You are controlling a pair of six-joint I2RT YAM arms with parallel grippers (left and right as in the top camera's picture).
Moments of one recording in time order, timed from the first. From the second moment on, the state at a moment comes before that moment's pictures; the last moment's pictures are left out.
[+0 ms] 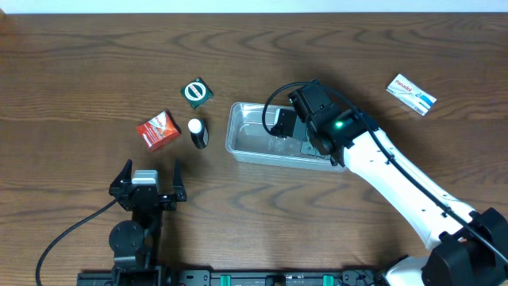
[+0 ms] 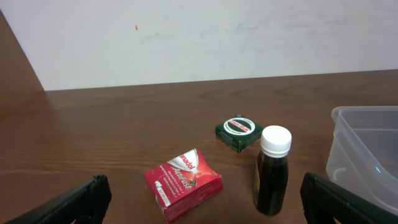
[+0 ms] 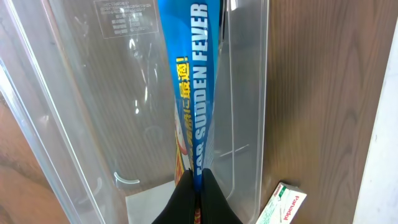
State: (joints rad) left arm 0.04 0.01 0.02 -0.11 0.03 0.06; right arm 0.57 1.60 1.24 -0.82 0.26 -0.79
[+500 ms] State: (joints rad) left arm 0.04 0.01 0.02 -0.11 0.03 0.06; right arm 0.57 1.60 1.24 -0.81 0.26 -0.81
